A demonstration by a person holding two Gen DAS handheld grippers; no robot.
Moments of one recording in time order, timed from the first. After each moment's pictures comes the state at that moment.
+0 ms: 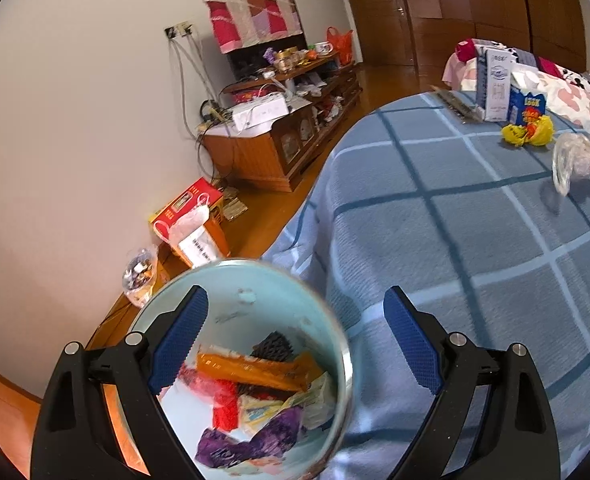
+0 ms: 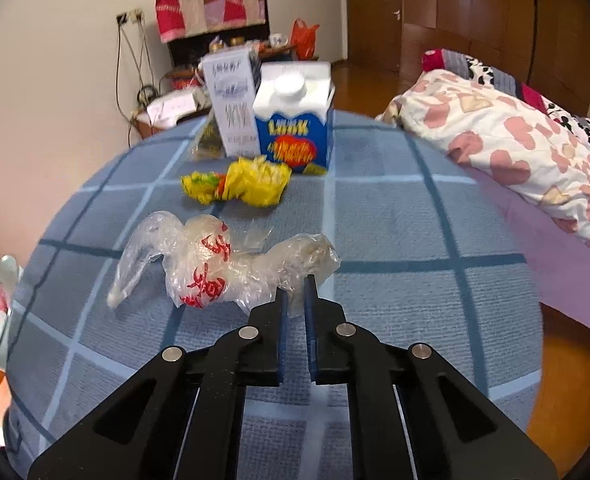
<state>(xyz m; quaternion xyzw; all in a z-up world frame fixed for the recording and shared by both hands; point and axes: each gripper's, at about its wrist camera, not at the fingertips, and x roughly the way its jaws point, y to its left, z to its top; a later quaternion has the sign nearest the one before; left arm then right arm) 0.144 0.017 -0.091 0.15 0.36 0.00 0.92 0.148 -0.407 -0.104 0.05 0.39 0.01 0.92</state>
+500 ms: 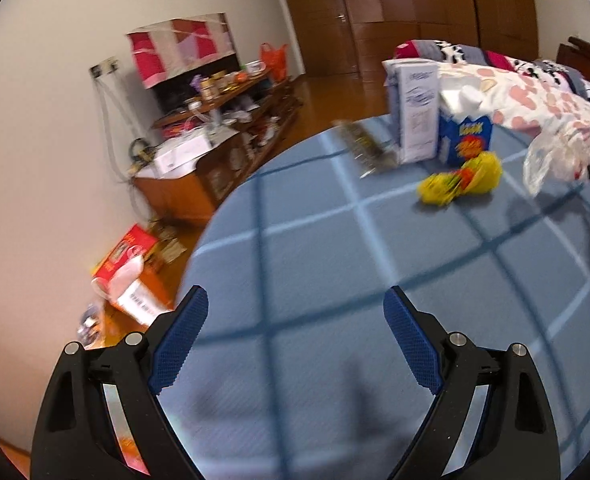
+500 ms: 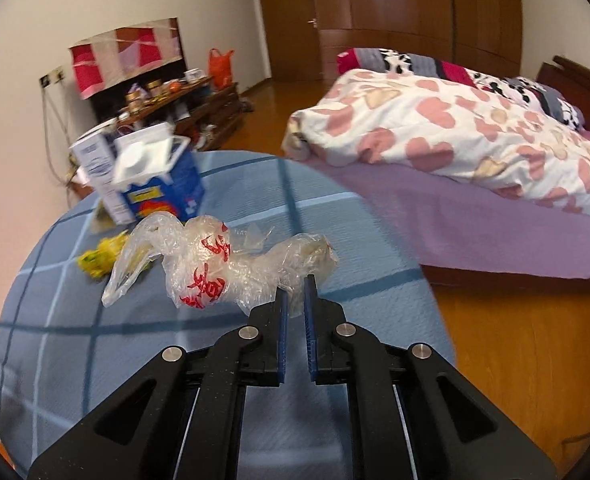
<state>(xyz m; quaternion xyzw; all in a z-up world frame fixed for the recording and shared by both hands) 0.229 -0.135 -0.082 0.17 0.35 -0.11 0.92 0.161 -0.504 -0.101 0.11 0.36 -0.12 0.92</state>
